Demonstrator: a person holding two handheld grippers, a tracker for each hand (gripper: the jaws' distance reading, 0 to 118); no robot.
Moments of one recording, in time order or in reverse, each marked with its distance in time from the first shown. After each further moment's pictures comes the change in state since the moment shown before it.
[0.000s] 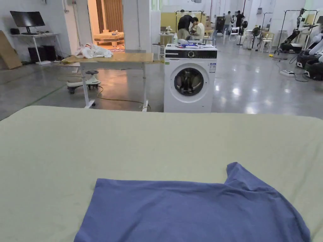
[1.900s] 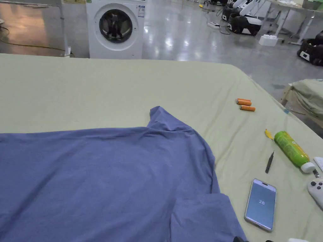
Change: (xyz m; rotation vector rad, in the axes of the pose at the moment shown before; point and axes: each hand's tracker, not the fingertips) left arm -0.037 -0.128 -0.120 -0.667 -0.128 -0.042; right arm 0.042 -0.068 -0.037 -0.361 -0.102 -0.176
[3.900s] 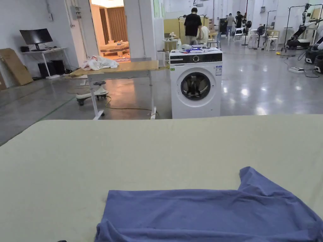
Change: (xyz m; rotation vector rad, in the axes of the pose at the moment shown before) left arm 0.079 0.085 0.127 0.575 -0.032 -0.148; right arm -0.089 0.083 -0.006 0.297 0.312 0.160
